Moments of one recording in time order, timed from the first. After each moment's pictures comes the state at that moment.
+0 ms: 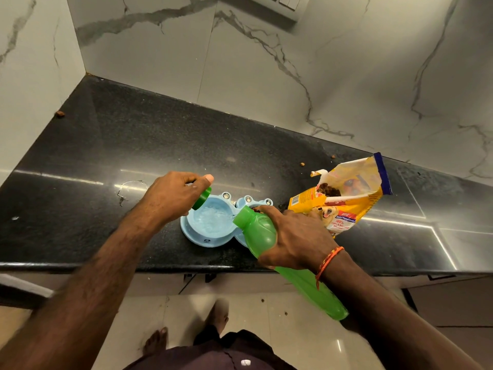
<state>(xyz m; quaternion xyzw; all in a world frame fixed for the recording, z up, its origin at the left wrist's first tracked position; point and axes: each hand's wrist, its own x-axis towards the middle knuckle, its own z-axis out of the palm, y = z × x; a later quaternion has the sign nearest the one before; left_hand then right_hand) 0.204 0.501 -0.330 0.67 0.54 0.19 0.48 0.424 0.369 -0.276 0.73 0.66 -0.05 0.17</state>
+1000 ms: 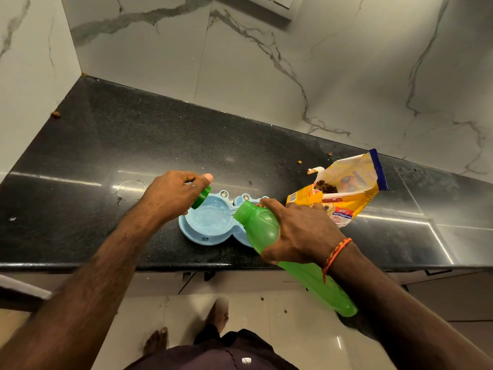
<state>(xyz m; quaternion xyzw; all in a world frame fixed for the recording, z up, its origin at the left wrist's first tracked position) 0.207 0.495 -0.325 0.67 0.54 0.19 0.47 0.421 0.367 -0.254 0.73 0.65 -0.04 0.21</state>
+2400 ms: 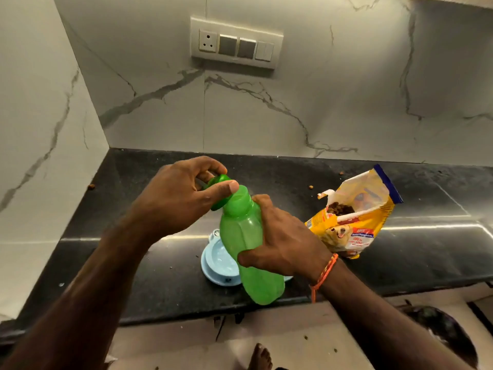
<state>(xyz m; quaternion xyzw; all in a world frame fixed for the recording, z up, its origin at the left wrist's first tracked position) 0.188 0.498 -0.195 0.80 0.40 0.26 0.36 0.378 0.393 -0.224 0.71 0.67 -0.16 -0.14</state>
